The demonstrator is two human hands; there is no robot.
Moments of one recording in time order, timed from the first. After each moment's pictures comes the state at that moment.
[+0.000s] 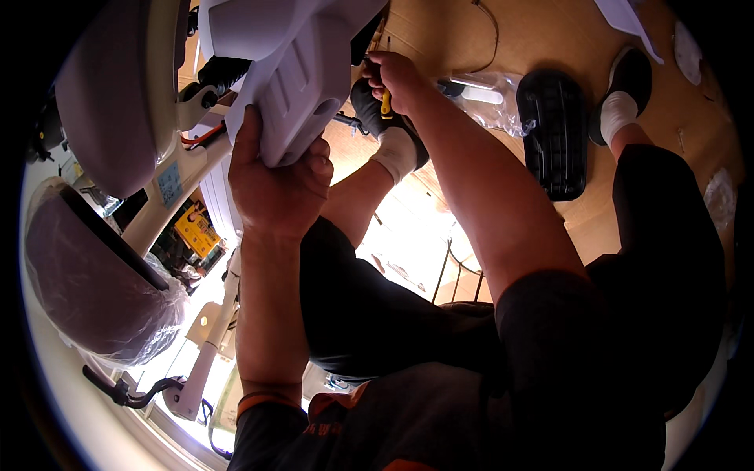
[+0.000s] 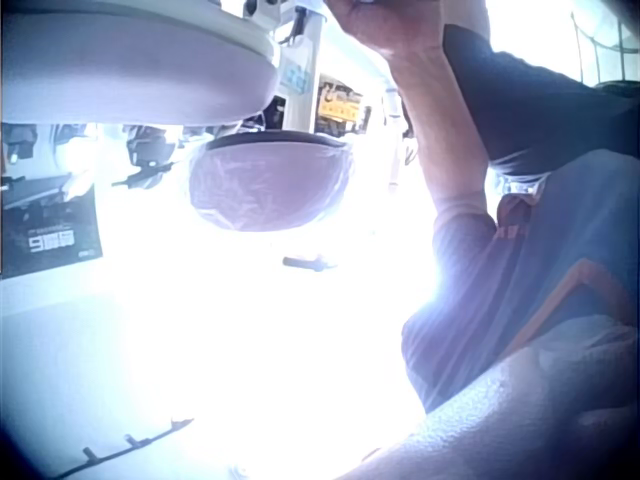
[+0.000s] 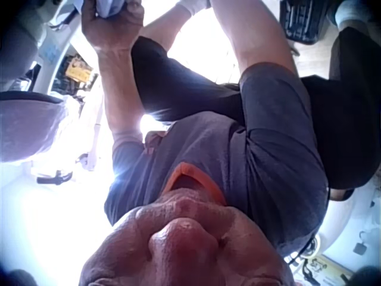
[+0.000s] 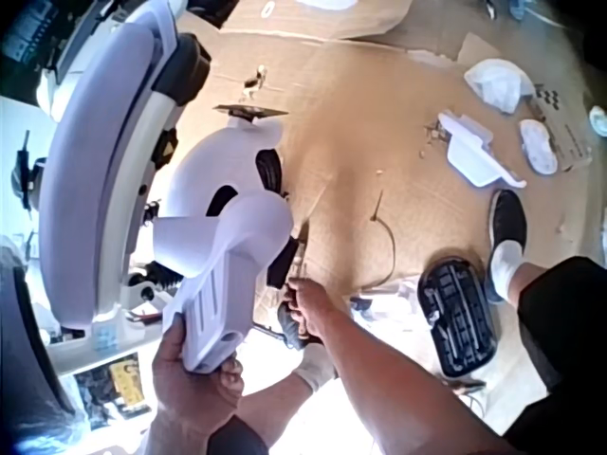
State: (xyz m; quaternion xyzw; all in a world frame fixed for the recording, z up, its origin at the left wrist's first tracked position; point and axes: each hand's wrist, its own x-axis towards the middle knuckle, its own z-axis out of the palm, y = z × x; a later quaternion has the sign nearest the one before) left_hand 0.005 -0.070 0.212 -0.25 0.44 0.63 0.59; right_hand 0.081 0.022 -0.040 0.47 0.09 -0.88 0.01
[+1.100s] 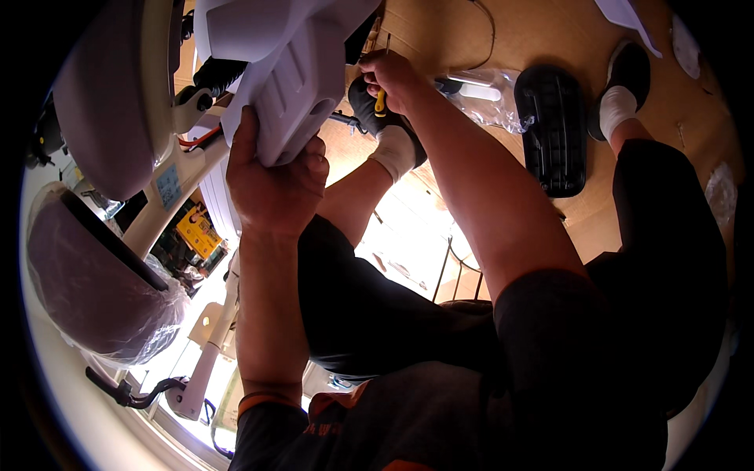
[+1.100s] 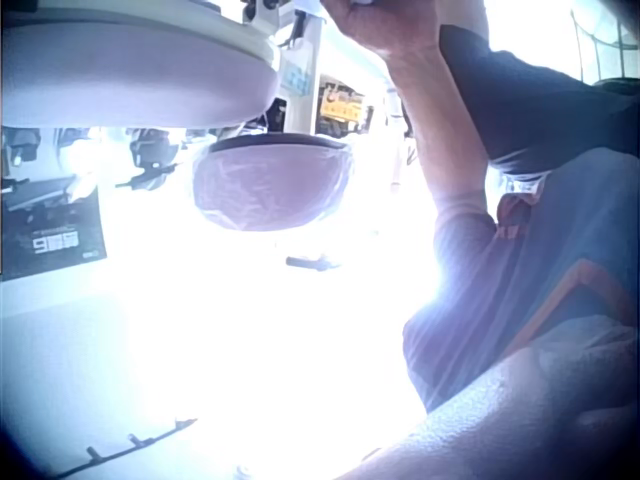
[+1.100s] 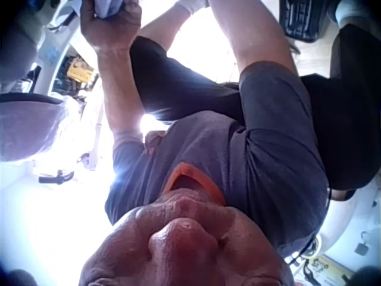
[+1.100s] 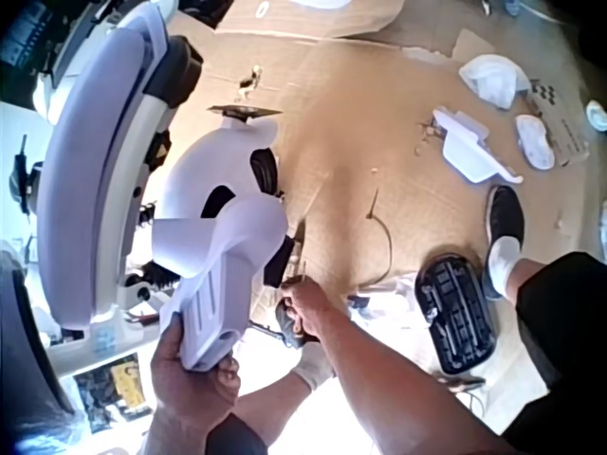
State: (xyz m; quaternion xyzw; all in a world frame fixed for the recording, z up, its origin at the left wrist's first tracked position) left_hand 0.003 -0.071 0.207 -0.23 0.44 0.63 0.60; right_hand 0.081 0.018 -0.049 0.44 0.09 -0.89 -0.01
